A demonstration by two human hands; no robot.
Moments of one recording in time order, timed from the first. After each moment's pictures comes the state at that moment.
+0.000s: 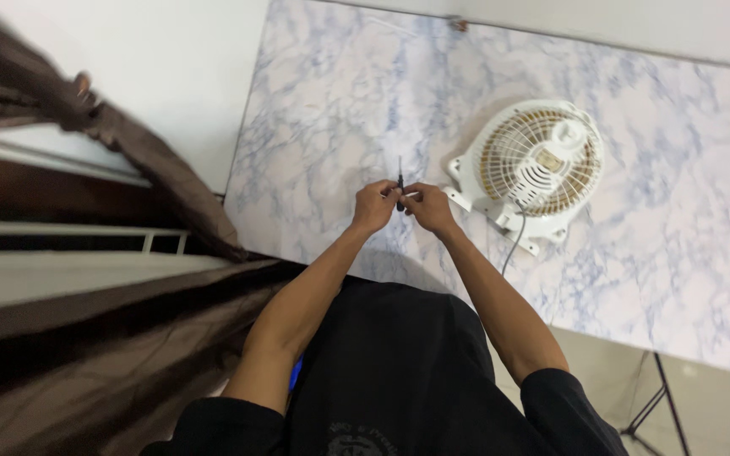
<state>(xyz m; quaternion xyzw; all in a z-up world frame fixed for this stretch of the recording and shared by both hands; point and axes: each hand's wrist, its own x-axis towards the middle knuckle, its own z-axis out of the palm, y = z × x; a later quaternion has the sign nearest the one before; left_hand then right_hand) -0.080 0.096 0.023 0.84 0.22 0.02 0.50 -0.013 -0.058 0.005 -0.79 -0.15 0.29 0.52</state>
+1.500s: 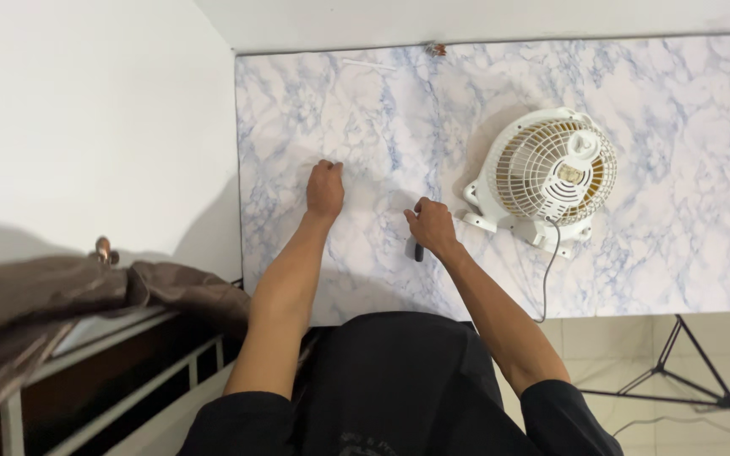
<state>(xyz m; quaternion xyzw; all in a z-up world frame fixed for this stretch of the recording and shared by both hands) 0.027 0.295 -0.041 0.96 0.03 0.11 0.25 0.006 0.025 0.007 -0.92 -0.02 0.19 0.34</state>
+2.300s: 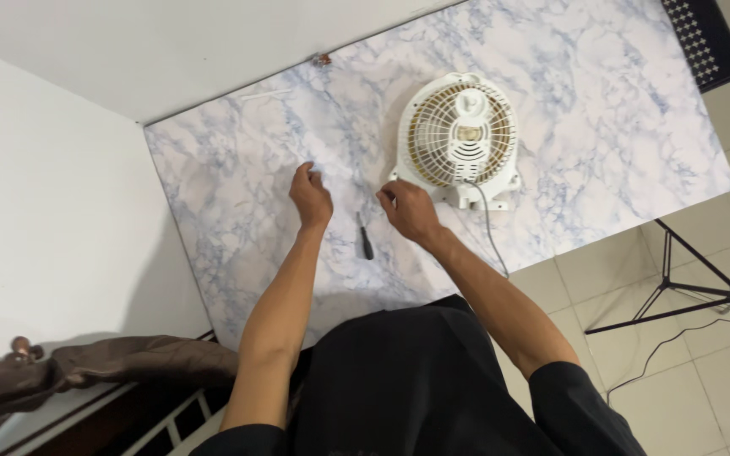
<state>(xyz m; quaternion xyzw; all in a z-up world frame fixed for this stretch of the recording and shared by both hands) 0.058 0.164 -0.016 0.87 0.05 0.18 0.45 -0.002 -0.062 0.099 -0.89 -0.10 -0.05 0.45</state>
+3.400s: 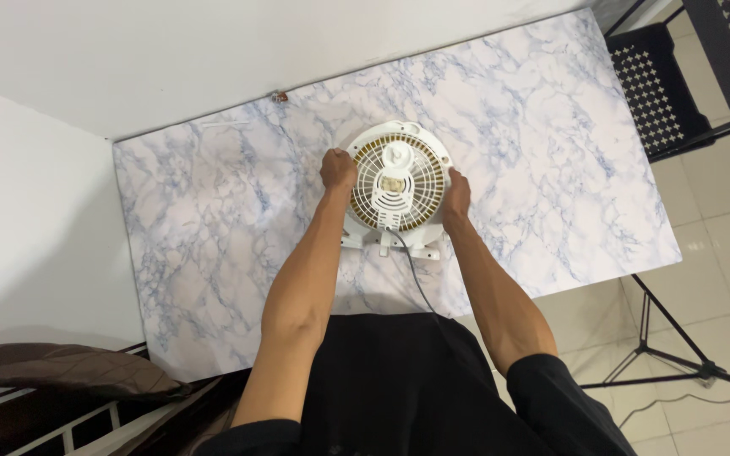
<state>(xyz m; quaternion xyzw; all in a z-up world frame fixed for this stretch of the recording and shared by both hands) 0.173 -0.056 -0.013 0.85 0.32 -0.08 0.42 0.096 -0.310 -0.088 -0.61 0.35 0.00 0.71</state>
